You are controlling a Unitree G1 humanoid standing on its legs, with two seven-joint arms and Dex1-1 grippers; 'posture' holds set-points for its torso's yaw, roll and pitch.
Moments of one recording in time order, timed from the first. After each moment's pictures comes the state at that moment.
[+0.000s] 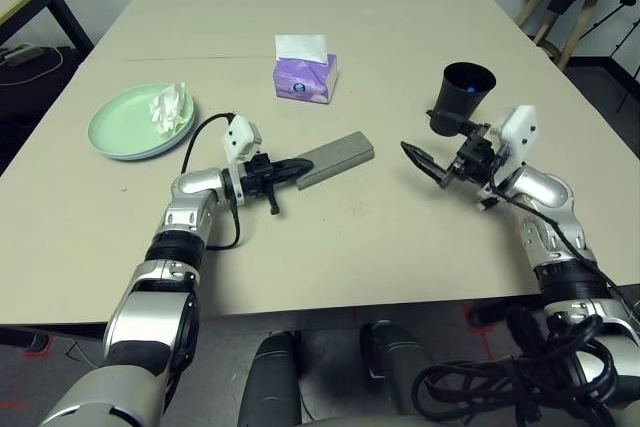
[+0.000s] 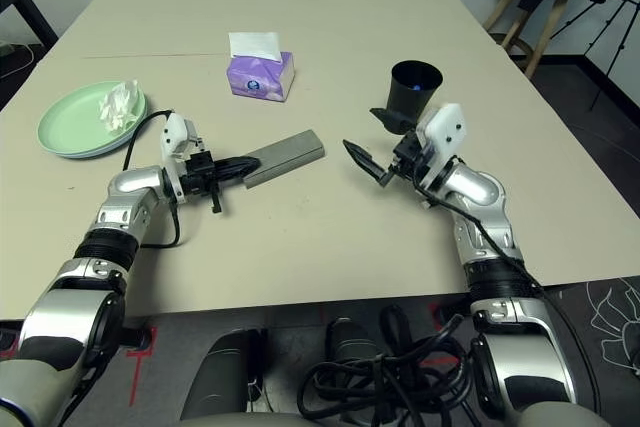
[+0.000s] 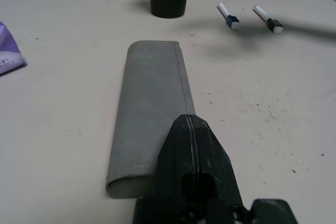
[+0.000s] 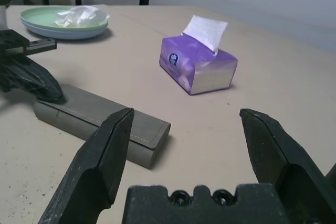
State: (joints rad) left arm -0.69 0.41 0.02 0.79 -0.20 -0.14 -1.26; right arm -0.53 -0.38 -0.05 0.34 0.23 -0.07 0.85
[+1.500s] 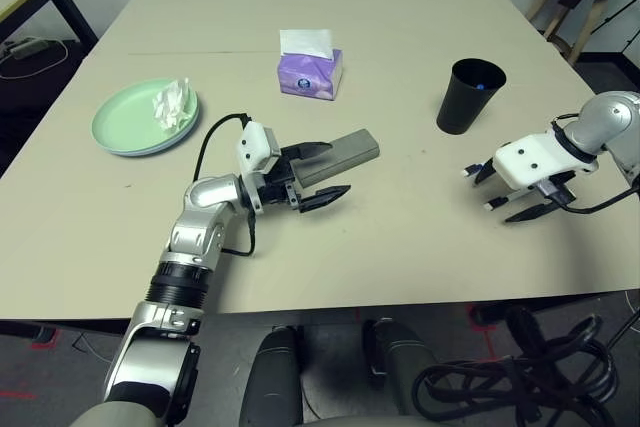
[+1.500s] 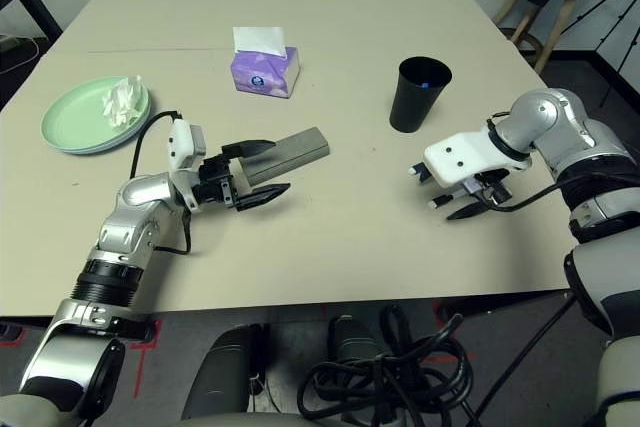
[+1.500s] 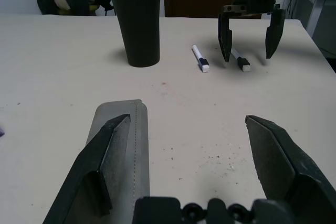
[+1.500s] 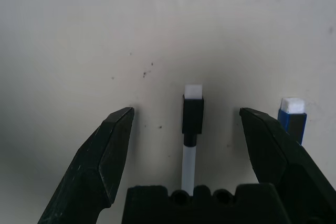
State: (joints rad) left arm -0.49 0.38 -0.05 0.23 -0.31 0.02 -1.12; right arm -1.06 -0.88 0.56 0.98 -0.21 -0.73 1.61
